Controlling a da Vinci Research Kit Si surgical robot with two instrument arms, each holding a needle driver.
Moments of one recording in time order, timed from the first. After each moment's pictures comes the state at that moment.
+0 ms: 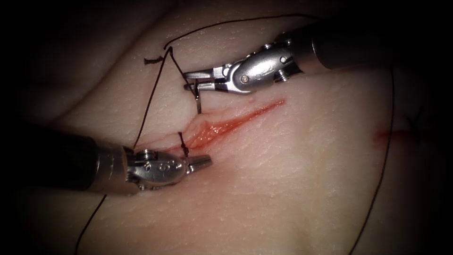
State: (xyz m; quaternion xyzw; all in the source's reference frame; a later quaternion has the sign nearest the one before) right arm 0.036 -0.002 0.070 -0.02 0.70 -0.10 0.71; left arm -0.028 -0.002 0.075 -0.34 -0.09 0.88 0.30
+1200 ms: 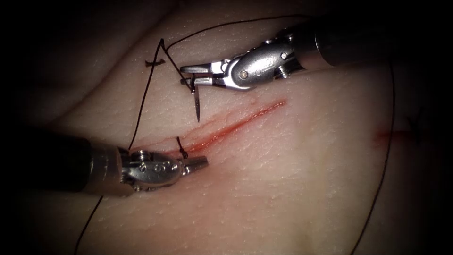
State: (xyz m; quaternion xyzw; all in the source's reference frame) right arm 0.036 -0.004 0.068 0.02 0.70 -0.15 0.70; left arm -0.028 -0.001 0.073 -0.35 -0.09 0.88 0.30
